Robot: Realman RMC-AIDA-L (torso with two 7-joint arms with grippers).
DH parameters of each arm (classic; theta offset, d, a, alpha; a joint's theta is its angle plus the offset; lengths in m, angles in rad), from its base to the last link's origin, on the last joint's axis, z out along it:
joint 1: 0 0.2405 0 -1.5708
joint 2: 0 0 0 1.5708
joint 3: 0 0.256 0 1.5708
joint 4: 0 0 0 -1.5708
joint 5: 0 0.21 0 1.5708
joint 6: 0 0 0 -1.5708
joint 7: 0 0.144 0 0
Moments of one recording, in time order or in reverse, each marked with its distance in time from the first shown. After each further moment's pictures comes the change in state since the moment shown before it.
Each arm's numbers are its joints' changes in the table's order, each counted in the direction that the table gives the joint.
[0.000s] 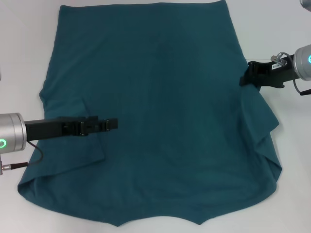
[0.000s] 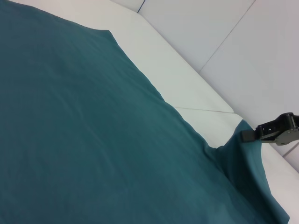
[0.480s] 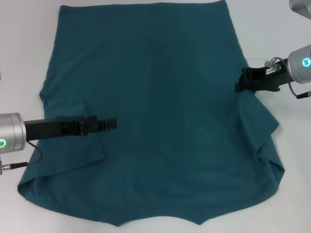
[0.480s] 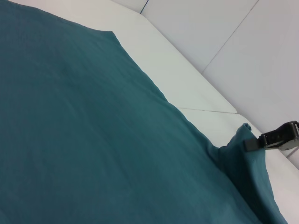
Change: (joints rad) left arm 0.002 0.000 0.003 0.000 0.000 0.011 0.002; right arm 0.010 0.001 -0.073 -0.003 0.006 0.020 -0.005
